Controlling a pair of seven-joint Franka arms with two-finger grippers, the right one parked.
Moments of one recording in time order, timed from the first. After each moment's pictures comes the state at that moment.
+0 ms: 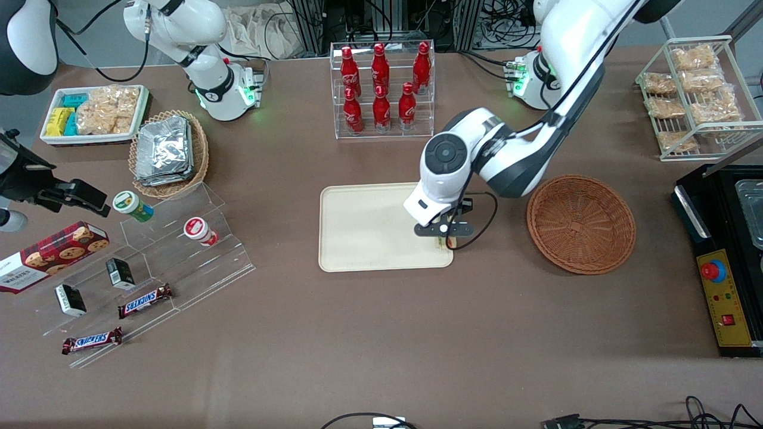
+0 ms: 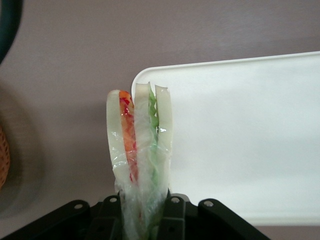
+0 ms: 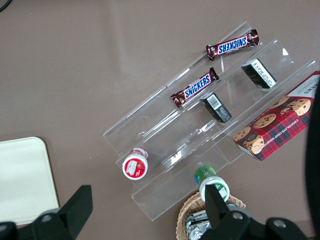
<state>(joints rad) -0.15 0.53 -0.61 -1.73 0.36 2.01 -0.84</state>
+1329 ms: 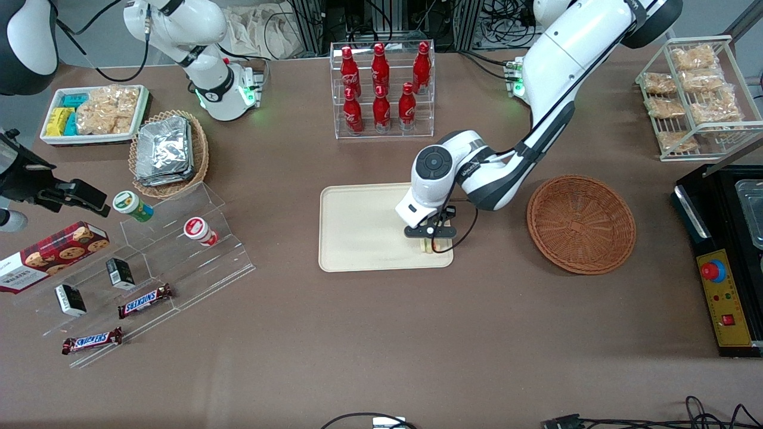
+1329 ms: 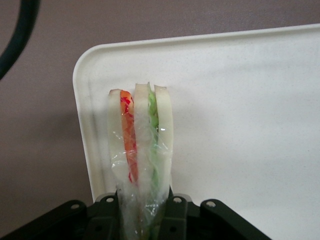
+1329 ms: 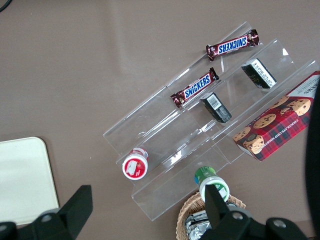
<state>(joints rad) -0.17 0.62 -0.60 -1.86 0.45 2.29 -0.95</state>
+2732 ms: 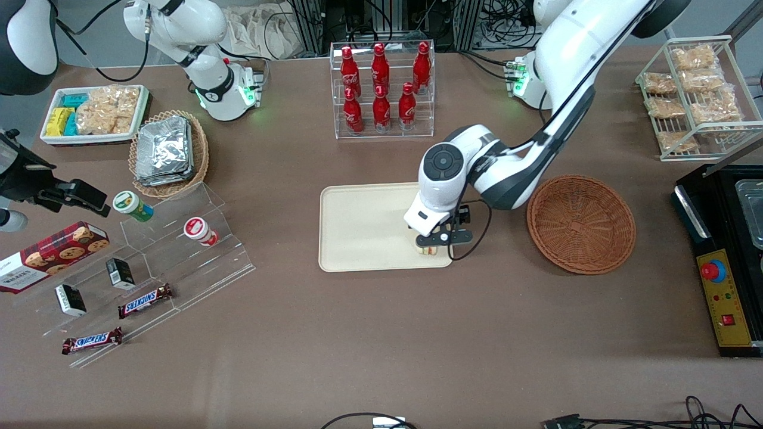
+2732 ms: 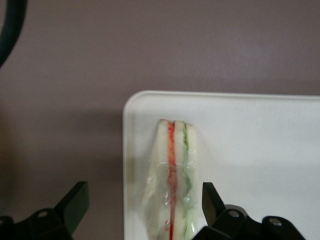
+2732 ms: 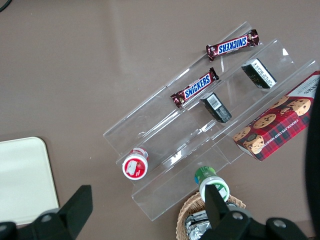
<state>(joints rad) -0.13 0.53 -0.61 -1.70 0.38 2.04 -0.95</state>
